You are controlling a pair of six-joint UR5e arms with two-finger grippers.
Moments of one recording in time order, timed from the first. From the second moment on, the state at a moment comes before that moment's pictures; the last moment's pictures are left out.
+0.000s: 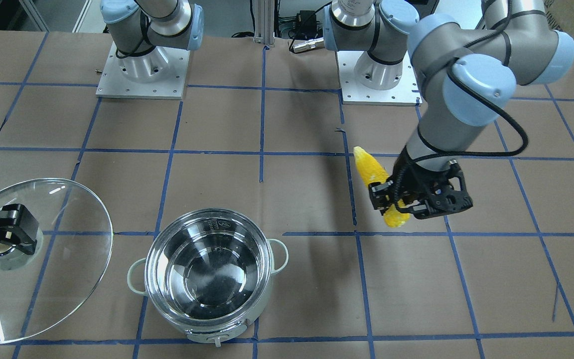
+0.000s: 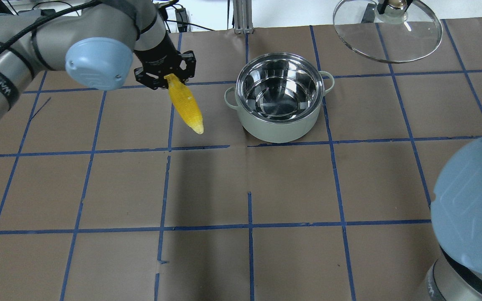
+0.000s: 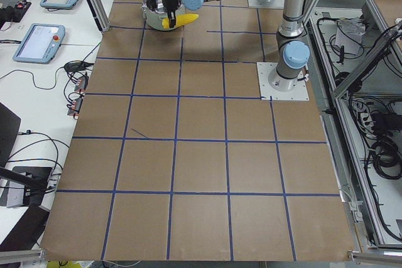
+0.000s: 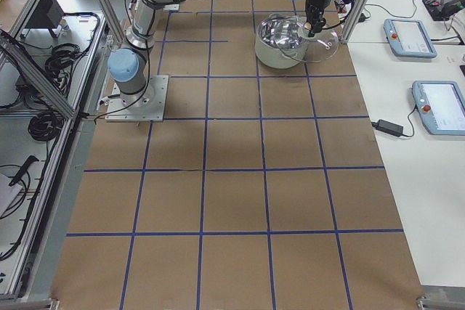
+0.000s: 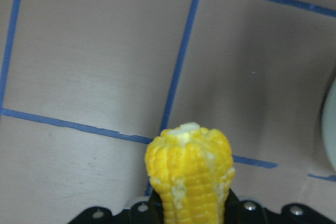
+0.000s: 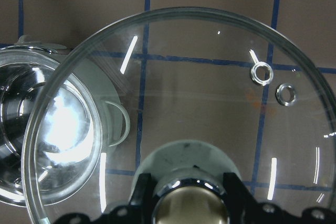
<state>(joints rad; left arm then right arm) -1.74 -1.90 -1.45 -1.26 1.51 -0.48 1.43 -1.07 0.89 -1.40 -1.53 -0.23</state>
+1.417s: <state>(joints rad) -1.92 -2.26 -1.04 -1.31 1.48 -0.71 1.44 -1.07 0.89 -1.40 -1.53 -0.23</state>
